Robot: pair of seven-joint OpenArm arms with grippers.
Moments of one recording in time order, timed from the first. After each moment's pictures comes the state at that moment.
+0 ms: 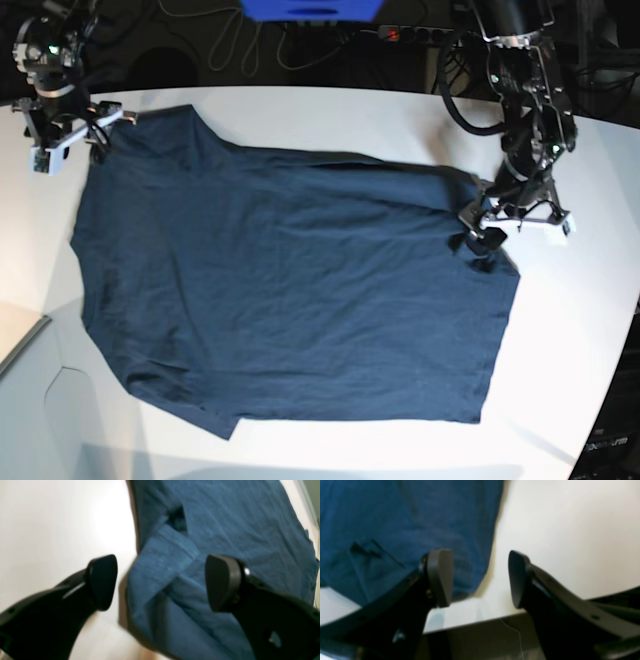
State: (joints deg) left arm 5.6 -0.6 -22.3 81.6 -34.6 0.5 31.2; right arm -24.1 -5.8 38.0 105.1 0.1 25.7 -31.4
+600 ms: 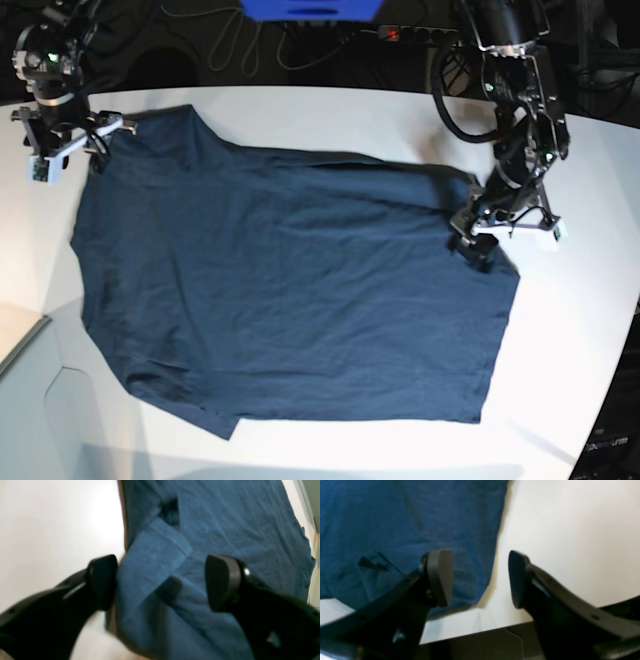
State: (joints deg) left arm 4.0 0.1 -21.8 80.1 -34.9 0.7 31.7; right arm -22.8 -5.8 38.0 105.0 0.1 25.7 -31.3
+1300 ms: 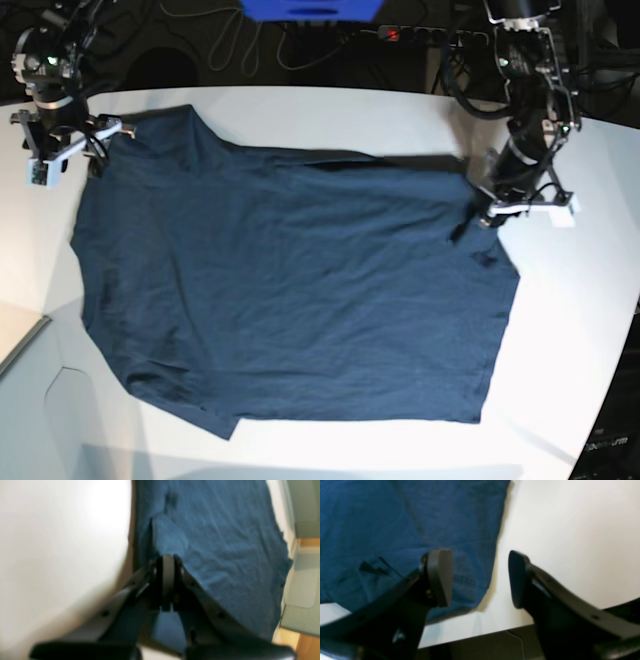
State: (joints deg) left arm 10.2 -2.4 -22.0 85.1 -46.6 0.8 31.6; right arm -22.0 -5.8 38.1 105.0 0.1 25.7 -31.4
